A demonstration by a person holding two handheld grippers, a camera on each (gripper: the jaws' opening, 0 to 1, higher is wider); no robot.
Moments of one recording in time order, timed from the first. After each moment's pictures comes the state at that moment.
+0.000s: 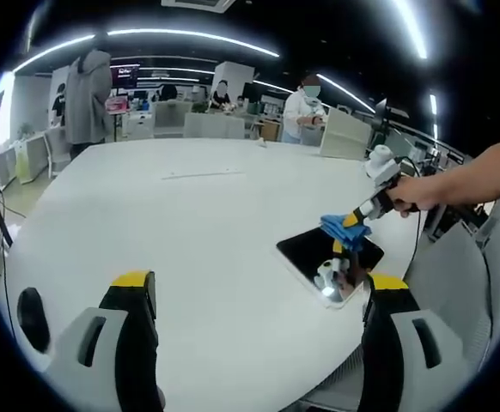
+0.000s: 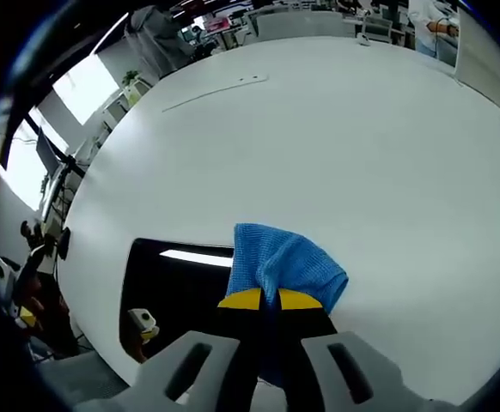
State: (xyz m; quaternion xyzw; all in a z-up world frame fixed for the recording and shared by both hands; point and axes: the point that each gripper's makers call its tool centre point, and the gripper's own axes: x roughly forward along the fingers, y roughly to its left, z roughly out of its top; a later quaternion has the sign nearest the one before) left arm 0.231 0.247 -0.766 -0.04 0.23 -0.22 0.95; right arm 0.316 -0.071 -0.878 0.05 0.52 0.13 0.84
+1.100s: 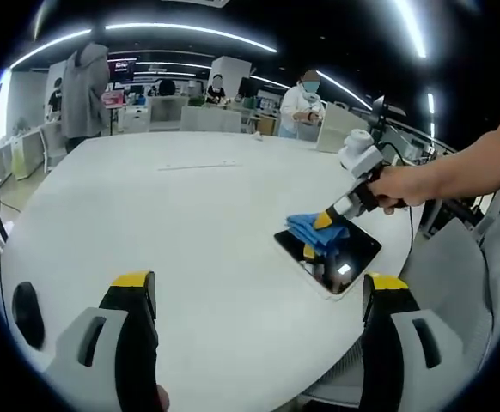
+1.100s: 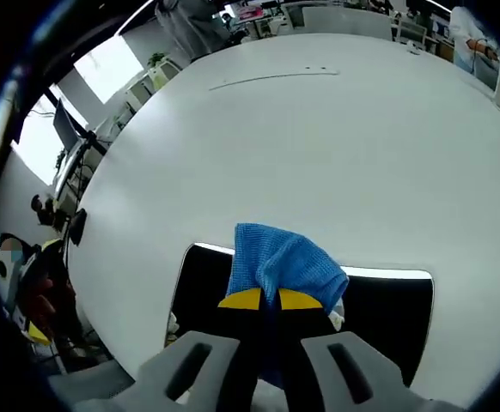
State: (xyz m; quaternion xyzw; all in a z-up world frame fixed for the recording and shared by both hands) left arm 0.228 0.250 -0.777 -0.05 0.24 -0.23 0.94; right arm 0.322 0.027 -0.878 0.02 0.53 0.19 0.83
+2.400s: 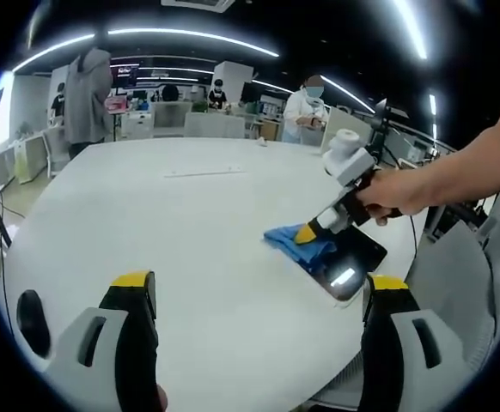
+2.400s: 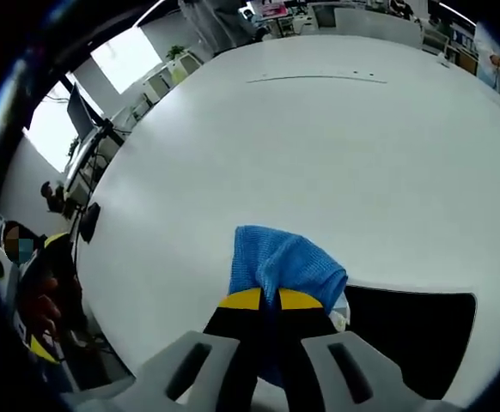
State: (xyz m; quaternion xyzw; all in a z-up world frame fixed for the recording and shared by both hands) left arm 0.239 0.254 -0.772 -0.05 0.23 -0.23 0.95; right arm 0.327 0.084 -0.878 0.02 0.53 0.23 0.82
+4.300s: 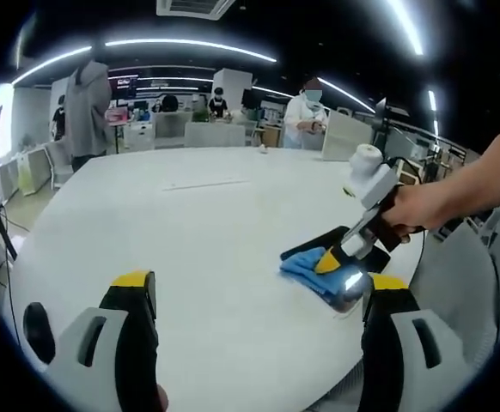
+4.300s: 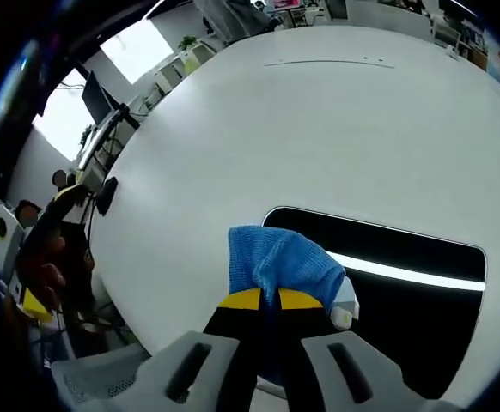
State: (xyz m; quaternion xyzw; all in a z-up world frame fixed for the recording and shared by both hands) left arm 0.241 0.245 -0.758 -0.03 0.20 -0.21 0.95; right arm 0.276 0.082 -0.879 0.02 0.54 0.26 0.80
